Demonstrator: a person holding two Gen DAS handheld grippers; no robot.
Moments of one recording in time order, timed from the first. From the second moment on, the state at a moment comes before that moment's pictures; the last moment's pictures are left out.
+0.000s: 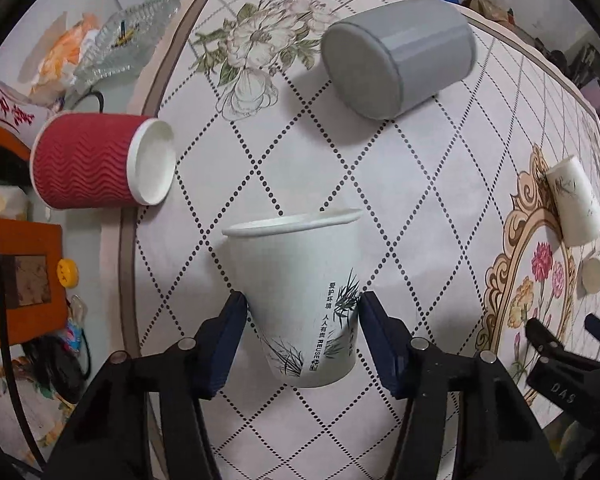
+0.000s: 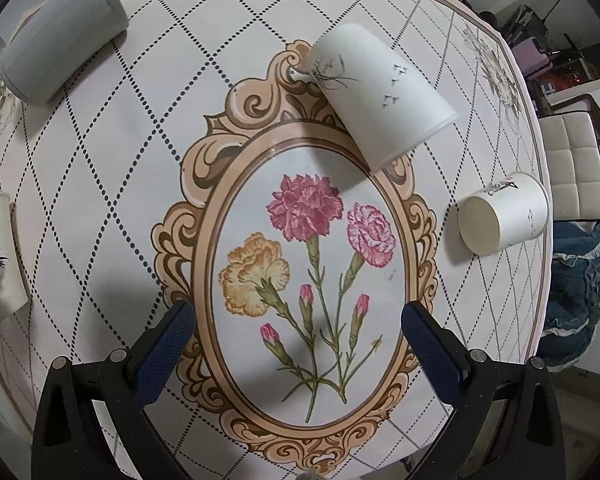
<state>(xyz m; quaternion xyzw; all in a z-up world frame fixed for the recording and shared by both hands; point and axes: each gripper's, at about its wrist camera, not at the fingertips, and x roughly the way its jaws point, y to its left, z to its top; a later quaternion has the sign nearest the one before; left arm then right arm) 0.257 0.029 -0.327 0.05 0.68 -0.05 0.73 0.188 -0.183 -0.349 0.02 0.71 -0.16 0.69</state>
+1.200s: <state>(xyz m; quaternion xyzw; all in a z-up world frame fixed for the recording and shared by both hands) 0.107 -0.183 -0.336 0.09 0.70 -0.10 0.70 0.030 -0.356 -0.359 0.09 0.72 -0.19 0.66</state>
